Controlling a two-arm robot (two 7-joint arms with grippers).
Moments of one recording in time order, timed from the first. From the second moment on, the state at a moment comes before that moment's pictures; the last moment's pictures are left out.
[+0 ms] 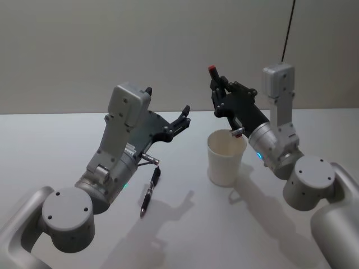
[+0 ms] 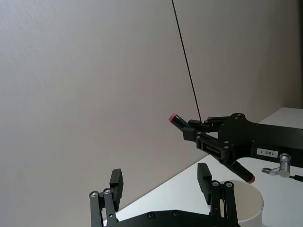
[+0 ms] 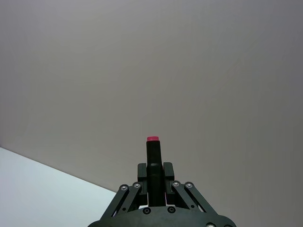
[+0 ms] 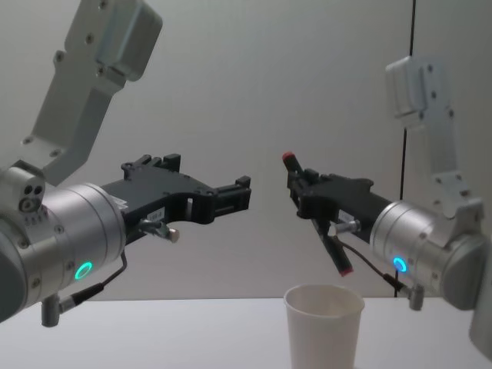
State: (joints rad) left arm -0.24 0.38 0.45 -1.63 -0.20 0.01 -0.01; right arm 0.48 -0.02 -0.28 -1.03 0.09 -0.26 0.26
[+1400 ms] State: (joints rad) left arm -0.24 0.38 0.45 -1.63 -0.20 0.01 -0.01; right arm 0.56 -0.05 -0.29 -0.82 0.07 -0.34 0.26
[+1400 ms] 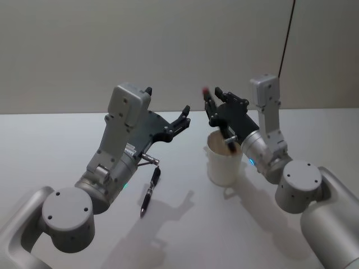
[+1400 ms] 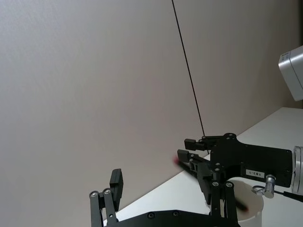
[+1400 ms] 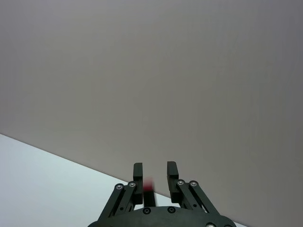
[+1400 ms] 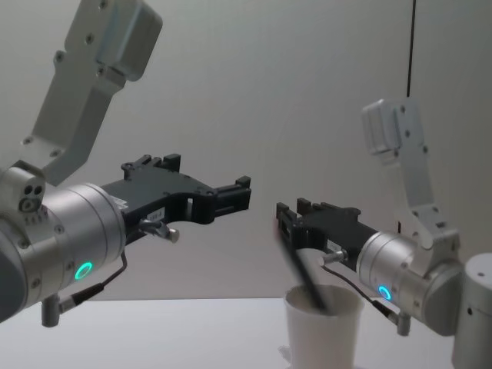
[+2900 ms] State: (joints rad) left arm -0.24 0.38 0.45 -1.63 -0.20 0.01 -0.01; right arm 0.37 0.03 -0.24 -1.17 0.19 -0.25 0.22
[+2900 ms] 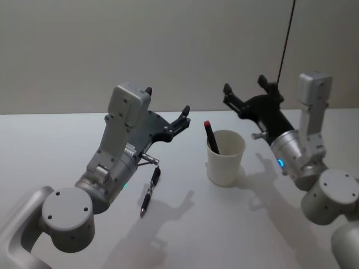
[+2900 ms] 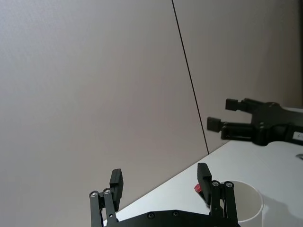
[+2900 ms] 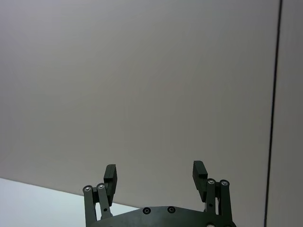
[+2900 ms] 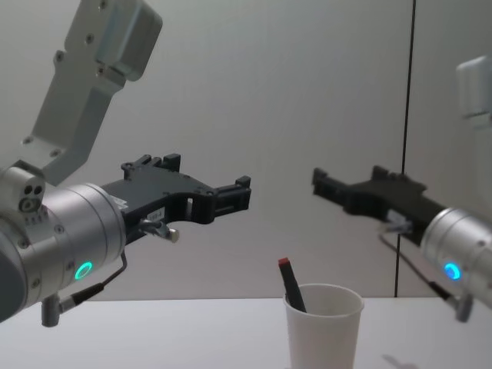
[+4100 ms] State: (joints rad) left arm -0.24 0.38 0.45 -1.63 -0.20 0.01 -0.01; right arm 0.04 0.18 -0.17 -1.62 0.33 -0.06 0.06
